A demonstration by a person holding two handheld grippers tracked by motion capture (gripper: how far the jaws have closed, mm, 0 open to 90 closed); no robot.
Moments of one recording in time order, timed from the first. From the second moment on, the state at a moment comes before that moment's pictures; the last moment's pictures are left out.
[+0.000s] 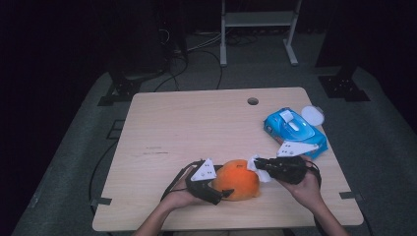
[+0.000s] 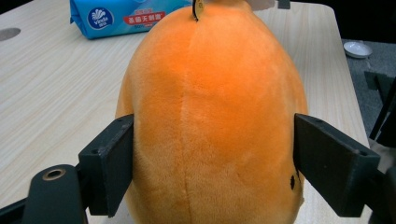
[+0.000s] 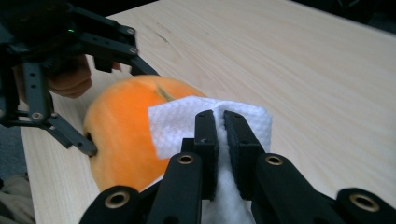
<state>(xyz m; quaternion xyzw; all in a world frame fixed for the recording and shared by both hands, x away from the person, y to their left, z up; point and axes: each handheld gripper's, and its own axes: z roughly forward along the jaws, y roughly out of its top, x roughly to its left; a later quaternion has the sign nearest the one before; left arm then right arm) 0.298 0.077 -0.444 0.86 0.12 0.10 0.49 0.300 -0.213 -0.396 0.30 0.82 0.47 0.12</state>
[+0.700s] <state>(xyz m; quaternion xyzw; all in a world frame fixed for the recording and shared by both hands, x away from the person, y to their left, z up) 0.296 0.074 -0.427 0.84 0.12 0.14 0.50 0.294 -0.204 -0.390 0.28 0.82 0.49 0.08</state>
